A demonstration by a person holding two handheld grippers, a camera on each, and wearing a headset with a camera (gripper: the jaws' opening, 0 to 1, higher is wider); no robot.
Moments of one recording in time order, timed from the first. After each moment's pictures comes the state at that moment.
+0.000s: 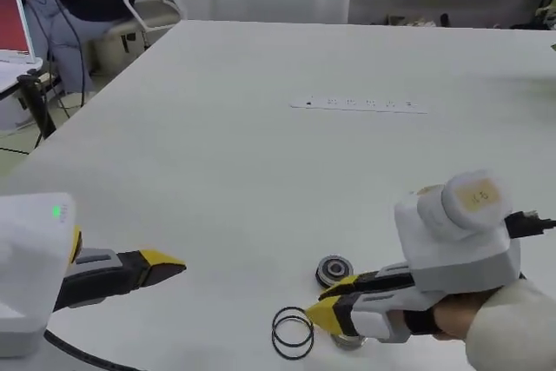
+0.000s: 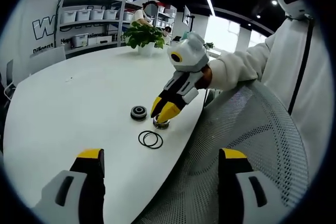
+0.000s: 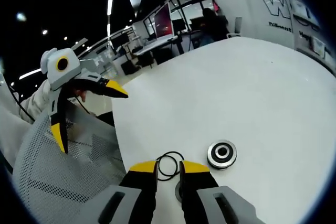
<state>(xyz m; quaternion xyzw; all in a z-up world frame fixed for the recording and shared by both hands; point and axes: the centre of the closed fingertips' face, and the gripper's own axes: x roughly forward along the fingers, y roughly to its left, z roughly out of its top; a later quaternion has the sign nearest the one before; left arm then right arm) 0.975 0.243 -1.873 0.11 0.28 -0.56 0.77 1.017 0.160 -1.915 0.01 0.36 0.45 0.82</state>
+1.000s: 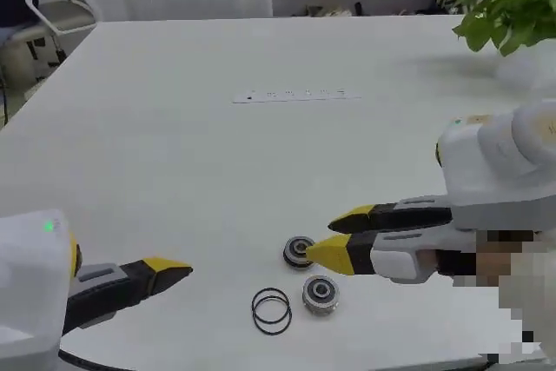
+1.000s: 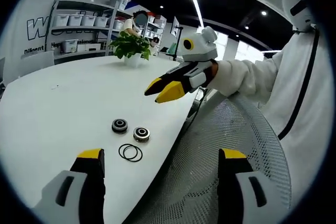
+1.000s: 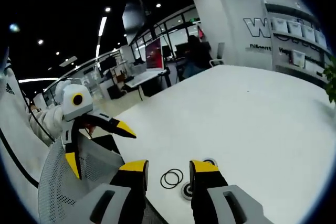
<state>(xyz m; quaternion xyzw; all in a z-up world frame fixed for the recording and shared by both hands) 0.950 0.223 -1.850 0.06 0.25 -0.61 0.75 0.999 0.137 -1.834 0.02 0.28 0.38 0.88</state>
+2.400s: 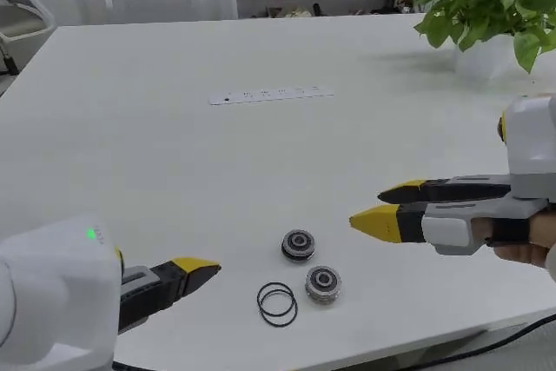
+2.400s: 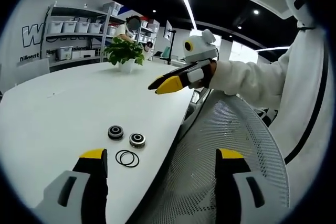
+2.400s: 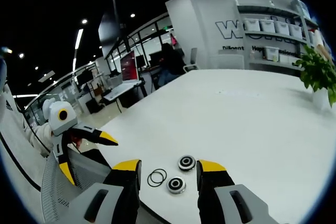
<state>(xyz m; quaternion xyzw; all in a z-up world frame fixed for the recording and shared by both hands) 0.948 0.221 -1.843 0.07 0.22 -0.62 0.75 1.000 0.095 -1.823 0.06 0.27 0.28 0.92</state>
